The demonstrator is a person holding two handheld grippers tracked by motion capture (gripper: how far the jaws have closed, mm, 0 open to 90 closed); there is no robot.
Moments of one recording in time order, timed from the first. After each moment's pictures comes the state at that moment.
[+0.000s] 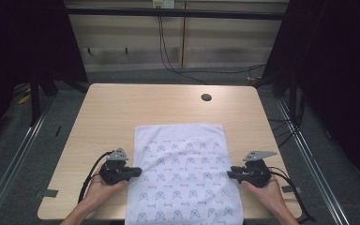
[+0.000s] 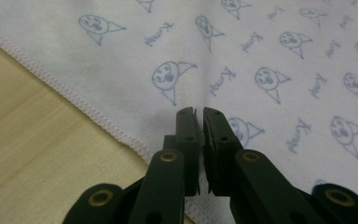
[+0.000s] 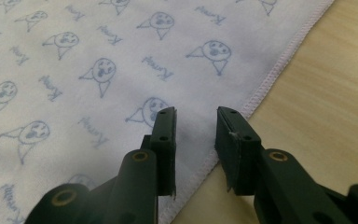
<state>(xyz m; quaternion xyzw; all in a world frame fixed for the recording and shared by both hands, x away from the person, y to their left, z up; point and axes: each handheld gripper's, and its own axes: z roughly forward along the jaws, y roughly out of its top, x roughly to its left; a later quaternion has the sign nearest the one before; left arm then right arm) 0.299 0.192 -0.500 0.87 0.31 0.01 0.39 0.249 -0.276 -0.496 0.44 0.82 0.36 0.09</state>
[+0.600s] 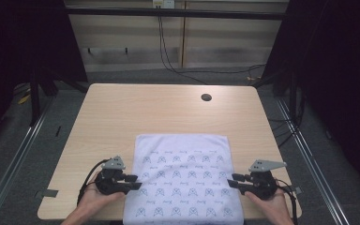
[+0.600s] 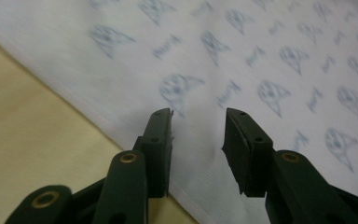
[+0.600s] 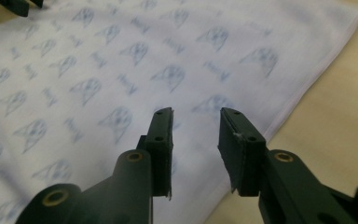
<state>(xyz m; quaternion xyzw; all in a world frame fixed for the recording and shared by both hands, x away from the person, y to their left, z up) 0.281 0.202 -0.488 0.87 0.30 -0.01 0.40 0.210 -0.270 -0.473 0.42 0.81 0.40 0.10</state>
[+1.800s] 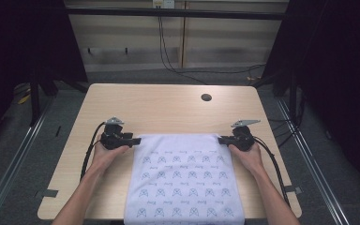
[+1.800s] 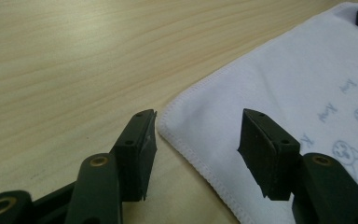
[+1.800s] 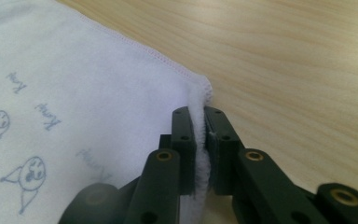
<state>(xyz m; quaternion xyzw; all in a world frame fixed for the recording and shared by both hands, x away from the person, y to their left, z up) 0.410 0.201 -0.498 0.81 0.40 0.06 0.42 0.374 -0.270 -0.509 0.45 0.79 0.39 0.12</state>
